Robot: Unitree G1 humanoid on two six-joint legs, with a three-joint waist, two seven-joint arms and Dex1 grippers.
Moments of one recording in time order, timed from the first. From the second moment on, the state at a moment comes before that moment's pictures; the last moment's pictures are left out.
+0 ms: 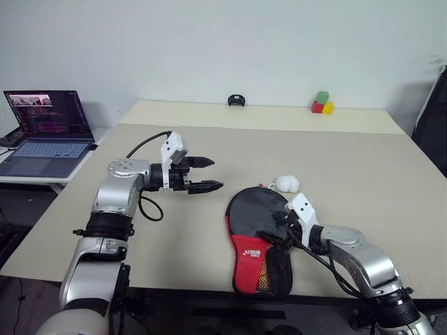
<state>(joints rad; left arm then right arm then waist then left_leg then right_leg) -0.81 0.56 -0.01 0.45 -0.22 0.29 -1.33 -0.29 -0.43 0.17 -0.25 0.32 0.76 0.70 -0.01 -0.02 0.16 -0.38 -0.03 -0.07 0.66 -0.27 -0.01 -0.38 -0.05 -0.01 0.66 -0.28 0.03</state>
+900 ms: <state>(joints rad) -0.65 0.55 -0.09 0.21 -0.25 0.28 -1.29 -0.43 -0.71 -0.14 -0.36 0.54 0.80 0.77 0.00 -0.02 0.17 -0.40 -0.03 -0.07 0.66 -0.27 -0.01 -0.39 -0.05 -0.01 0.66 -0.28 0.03</state>
